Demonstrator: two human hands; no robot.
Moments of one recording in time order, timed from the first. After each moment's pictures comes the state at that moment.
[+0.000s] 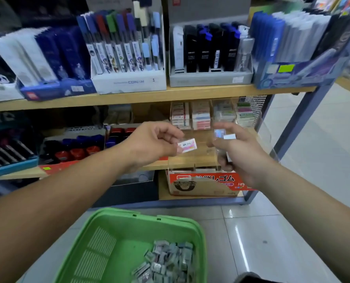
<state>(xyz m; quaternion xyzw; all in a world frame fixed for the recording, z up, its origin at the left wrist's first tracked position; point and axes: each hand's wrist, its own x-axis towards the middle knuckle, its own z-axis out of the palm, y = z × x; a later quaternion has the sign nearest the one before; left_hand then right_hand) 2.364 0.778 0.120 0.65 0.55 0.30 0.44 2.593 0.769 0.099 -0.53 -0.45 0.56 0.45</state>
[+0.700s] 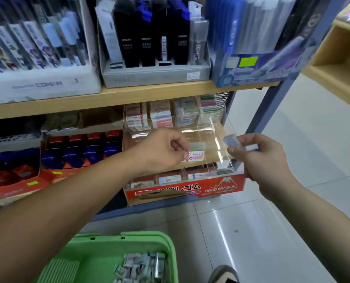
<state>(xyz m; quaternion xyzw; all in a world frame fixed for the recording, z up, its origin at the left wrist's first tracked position) 2.466 0.844 0.081 0.75 0.50 0.17 0.40 2.697 0.781 0.067 -0.71 -0.37 0.36 0.48</state>
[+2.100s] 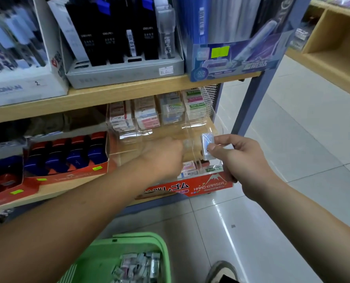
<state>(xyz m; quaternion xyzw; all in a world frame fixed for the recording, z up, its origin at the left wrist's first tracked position) 2.523 0.847 0.059 0.85 0.51 -0.08 0.04 2.691 0.774 0.068 -0.65 -0.33 0.48 0.48</state>
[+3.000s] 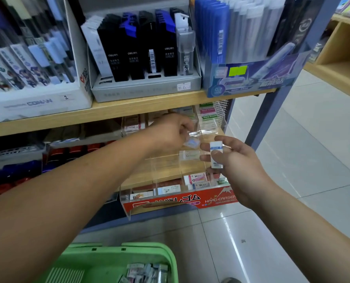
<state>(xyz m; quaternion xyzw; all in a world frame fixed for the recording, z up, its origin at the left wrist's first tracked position) 2.505 0.916 0.083 0.80 0.53 0.10 0.25 2.669 0.797 0.067 -0.58 -0.30 0.56 0.52</state>
